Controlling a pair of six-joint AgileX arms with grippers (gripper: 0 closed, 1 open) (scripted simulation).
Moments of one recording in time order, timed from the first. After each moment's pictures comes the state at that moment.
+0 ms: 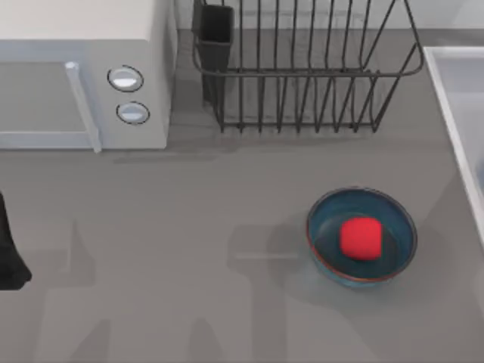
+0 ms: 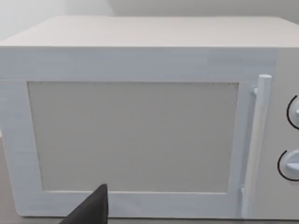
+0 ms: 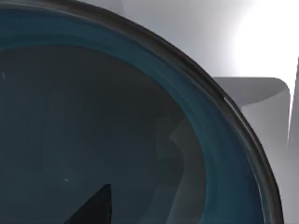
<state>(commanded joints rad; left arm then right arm) 0.00 0.00 0.00 0.00 0.00 0.00 -0.38 2.70 2.21 -0.99 -0.03 -0.35</state>
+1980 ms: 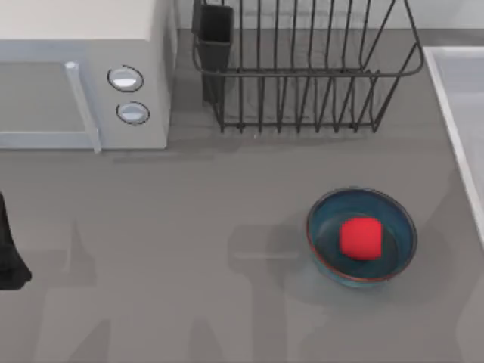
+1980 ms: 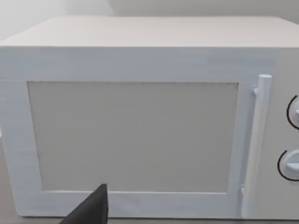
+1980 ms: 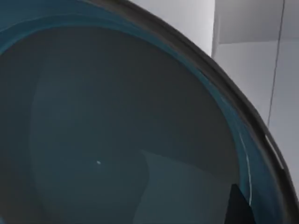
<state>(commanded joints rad) 0.00 0.00 0.00 0.00 0.00 0.00 -0.45 2.49 2.10 -1.09 -0.04 -0.43</state>
